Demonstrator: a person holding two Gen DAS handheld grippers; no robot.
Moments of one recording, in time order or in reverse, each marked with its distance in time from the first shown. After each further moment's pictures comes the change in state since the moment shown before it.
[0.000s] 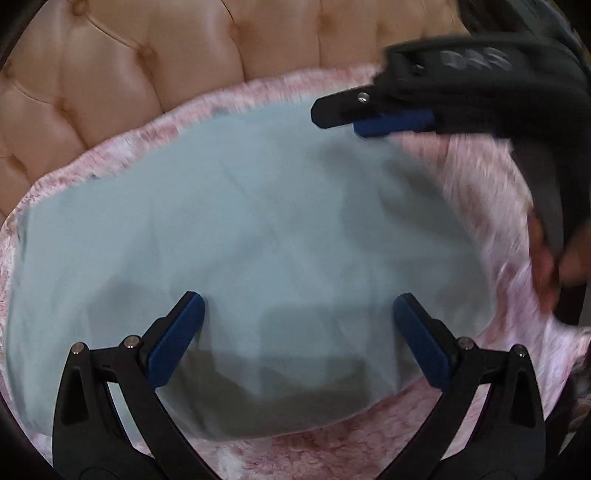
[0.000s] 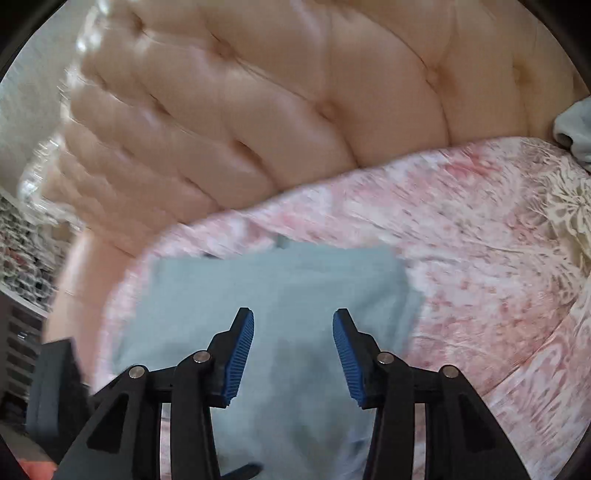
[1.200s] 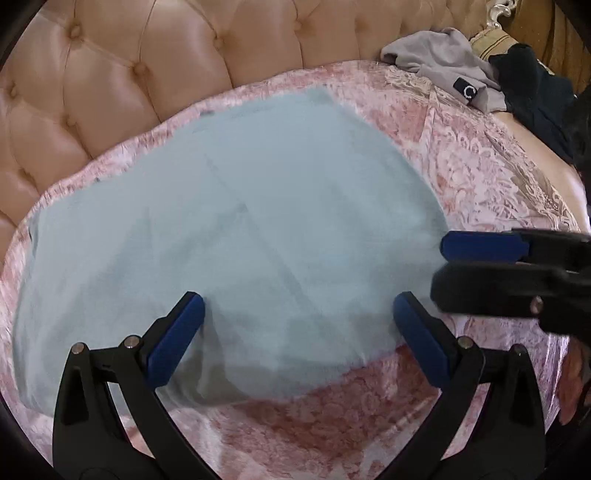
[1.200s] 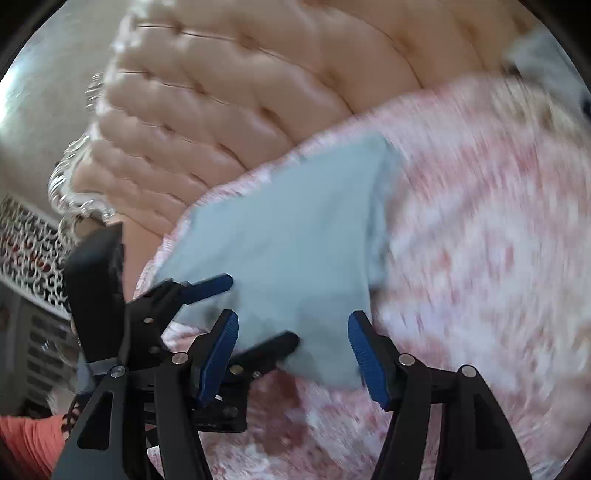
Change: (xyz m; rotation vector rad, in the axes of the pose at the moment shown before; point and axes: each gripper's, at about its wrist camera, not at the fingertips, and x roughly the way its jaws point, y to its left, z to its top) left arm -0.007 -0.018 -0.015 0.038 -0.026 0.035; right arm -0.047 0.003 -0.130 0.115 -0.065 0.175
